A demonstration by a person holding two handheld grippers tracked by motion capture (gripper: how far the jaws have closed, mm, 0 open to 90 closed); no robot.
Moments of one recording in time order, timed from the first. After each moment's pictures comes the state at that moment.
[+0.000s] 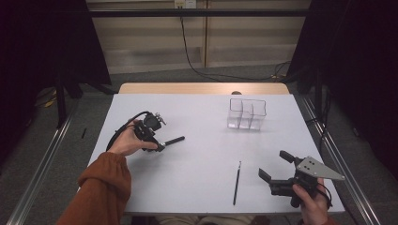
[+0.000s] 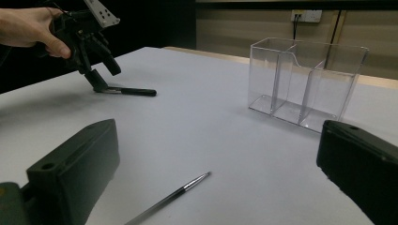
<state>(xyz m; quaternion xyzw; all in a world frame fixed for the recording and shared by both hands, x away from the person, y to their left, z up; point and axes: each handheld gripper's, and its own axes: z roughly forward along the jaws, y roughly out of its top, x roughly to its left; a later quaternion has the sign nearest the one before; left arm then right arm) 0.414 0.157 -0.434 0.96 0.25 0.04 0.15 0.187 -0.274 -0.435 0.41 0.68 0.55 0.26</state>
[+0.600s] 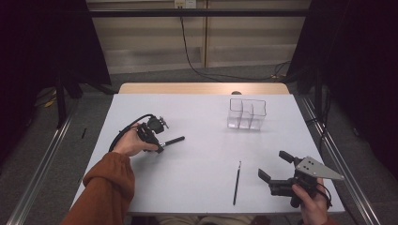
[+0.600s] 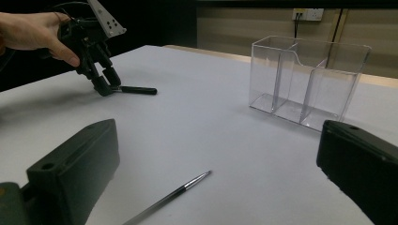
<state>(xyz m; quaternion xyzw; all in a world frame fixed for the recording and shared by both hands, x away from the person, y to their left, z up) 0.416 0.149 -0.447 0.96 0.24 0.02 0.12 0.187 -0.274 -0.436 0.41 0.68 0.55 0.26</state>
